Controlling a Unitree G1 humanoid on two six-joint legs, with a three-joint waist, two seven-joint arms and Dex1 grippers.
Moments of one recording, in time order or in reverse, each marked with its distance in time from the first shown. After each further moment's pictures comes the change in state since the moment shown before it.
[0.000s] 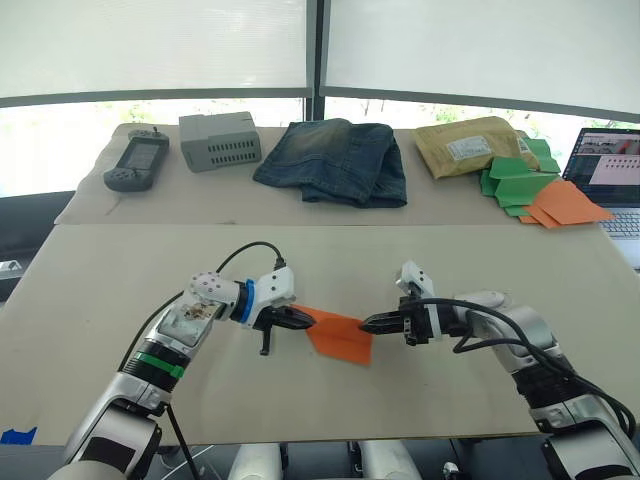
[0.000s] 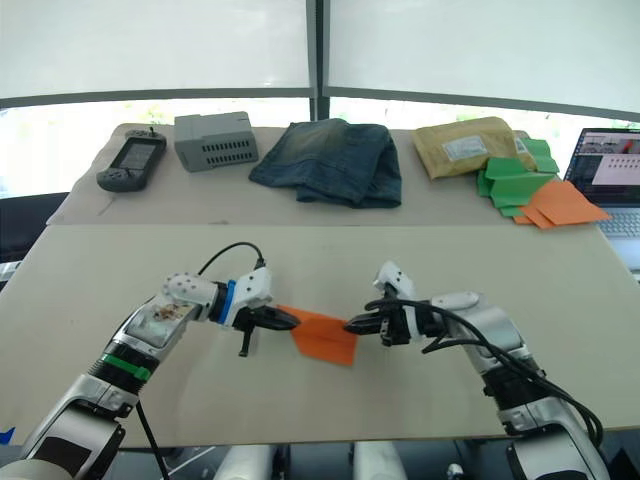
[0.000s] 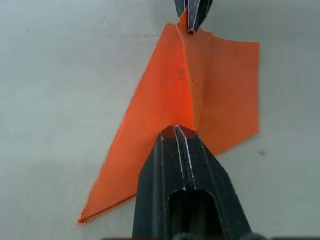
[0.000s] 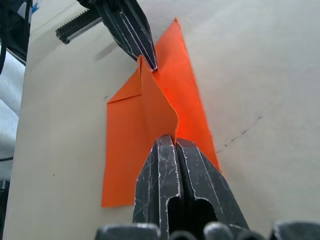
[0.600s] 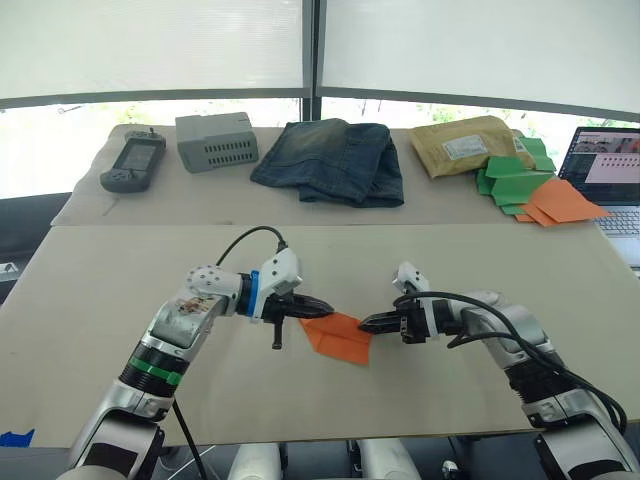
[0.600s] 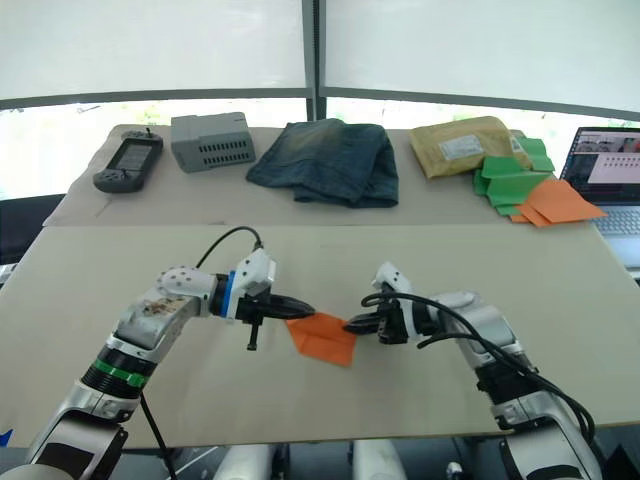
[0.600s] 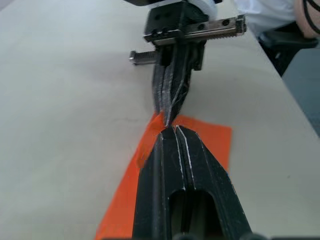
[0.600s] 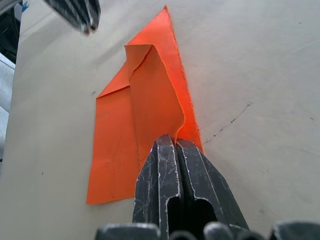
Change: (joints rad) left arm 0.030 -0.030 0.034 -0.235 -0.116 0.191 0.029; right arm -0.015 0.032 0.010 0.051 -0.047 -0.030 0.002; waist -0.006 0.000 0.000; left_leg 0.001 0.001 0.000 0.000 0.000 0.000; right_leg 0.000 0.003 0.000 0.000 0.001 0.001
